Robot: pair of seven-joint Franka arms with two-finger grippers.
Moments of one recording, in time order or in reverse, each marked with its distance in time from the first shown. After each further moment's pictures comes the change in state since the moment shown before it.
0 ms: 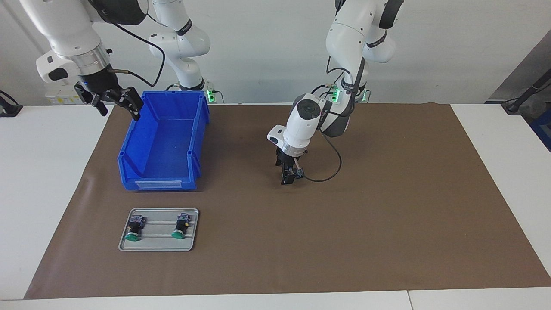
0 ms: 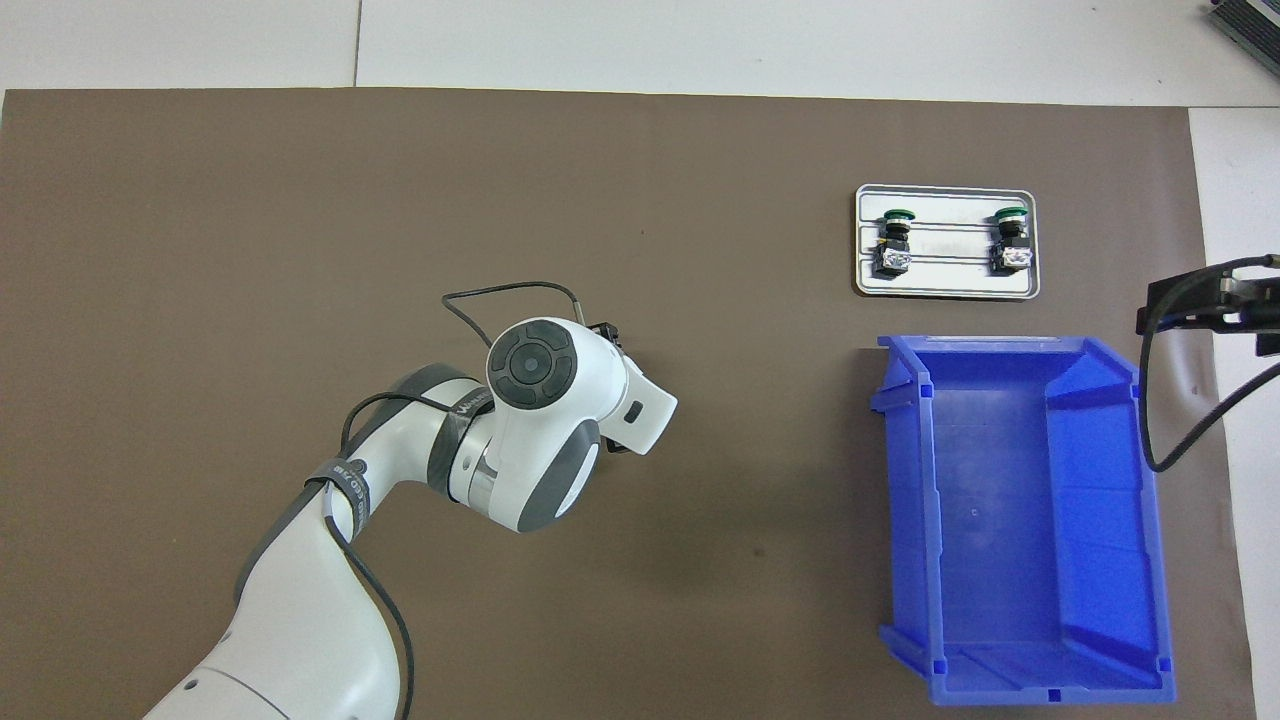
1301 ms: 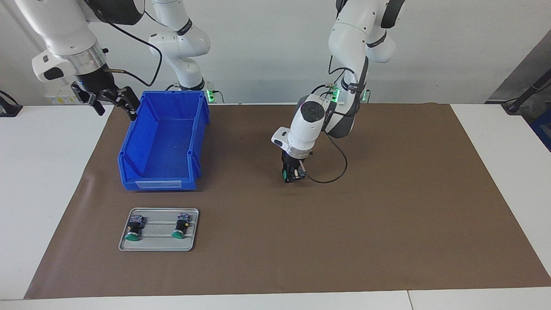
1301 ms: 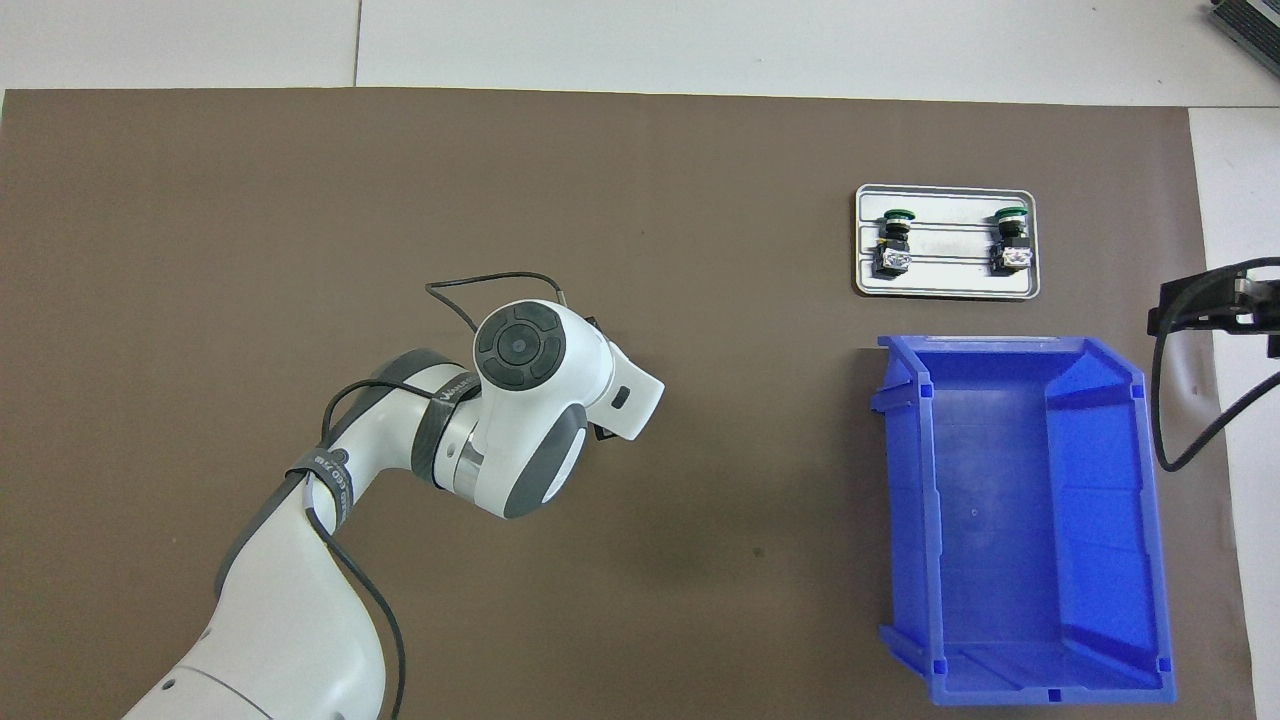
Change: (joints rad) left arm 0.004 -0.013 0.032 0.027 0.021 -0.056 -0.030; right arm -0.011 -0.002 -0.002 -0.001 0.000 -0.001 -0.007
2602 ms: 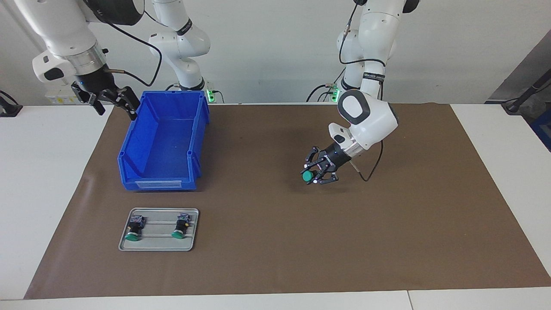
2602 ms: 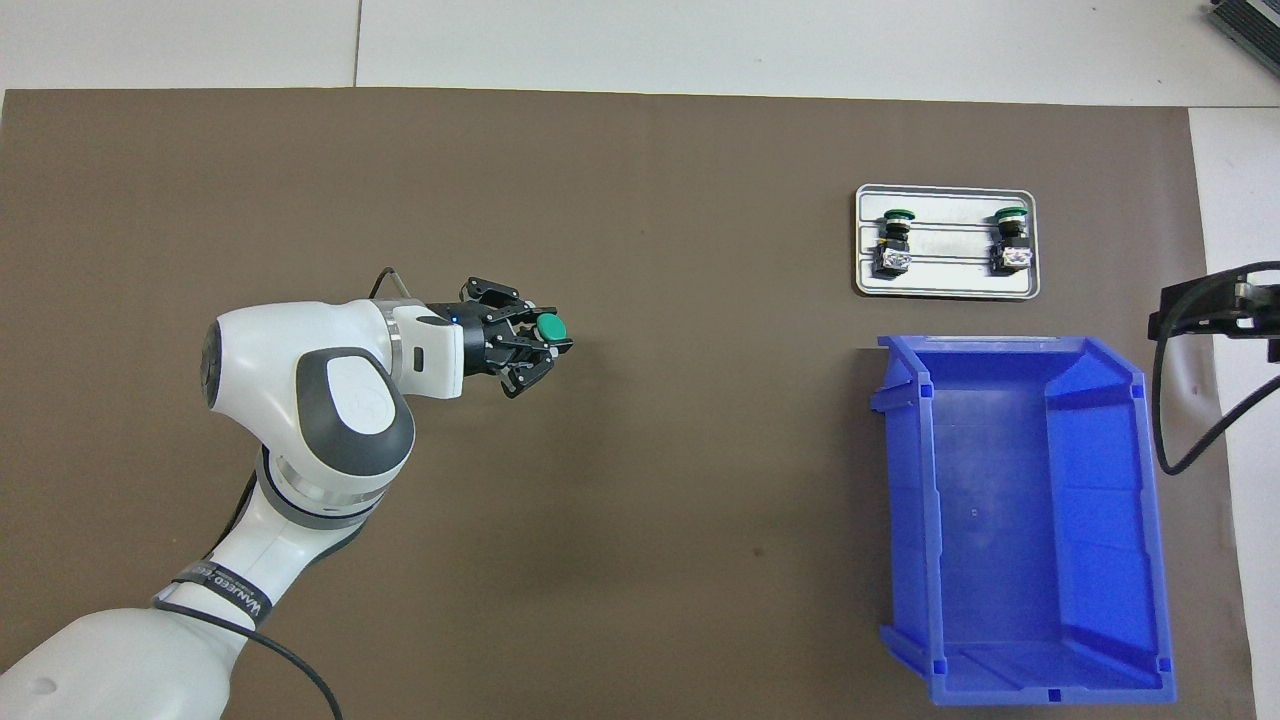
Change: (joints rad) left arm 0.216 -0.163 0.002 -0.193 -1.100 0.081 0.779; right arm -0.001 -0.004 -0.002 -0.008 0.000 -0.004 0.000
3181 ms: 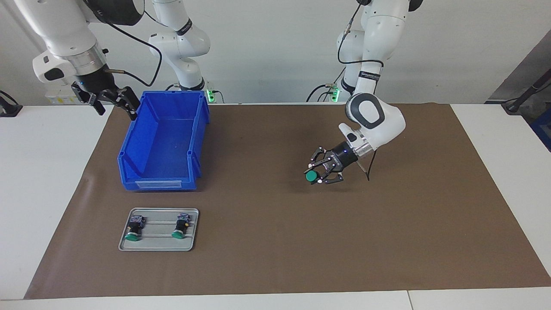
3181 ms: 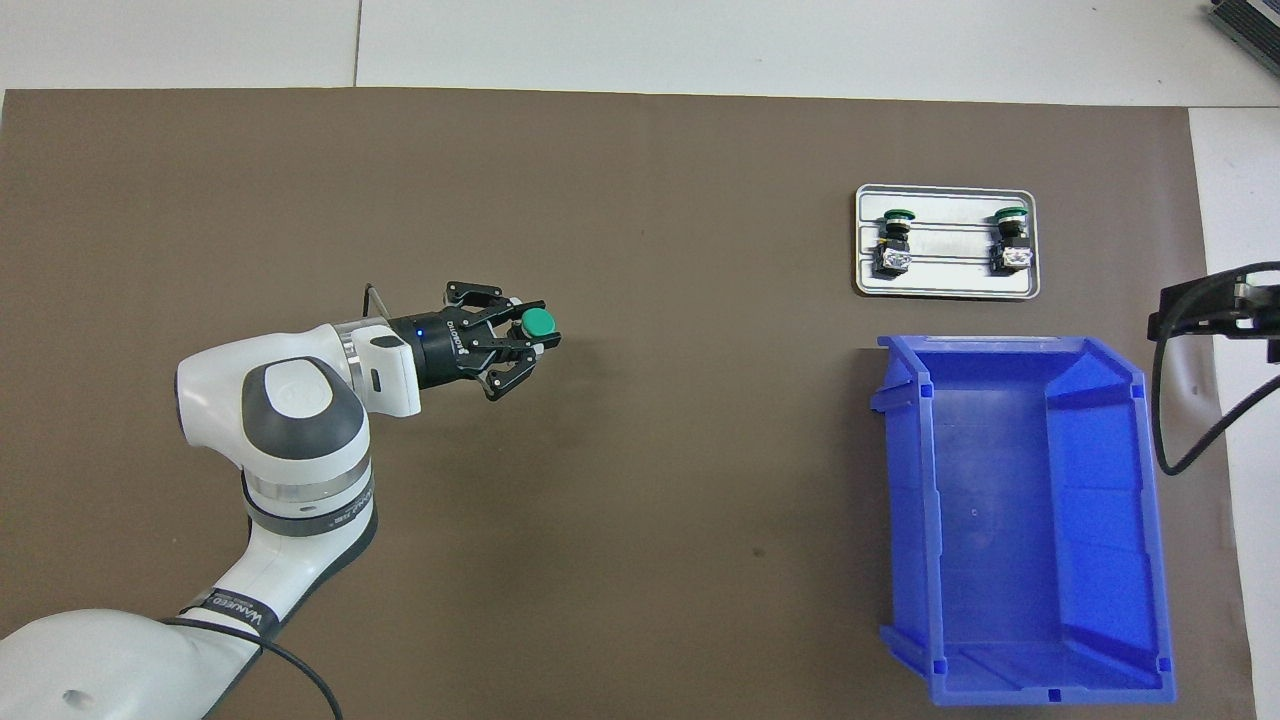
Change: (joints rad) left arm 0.082 -0.007 0.002 -0.061 -0.352 -0.142 0.346; right arm 0.000 0.000 0.000 -0.002 0.000 0.000 0.000
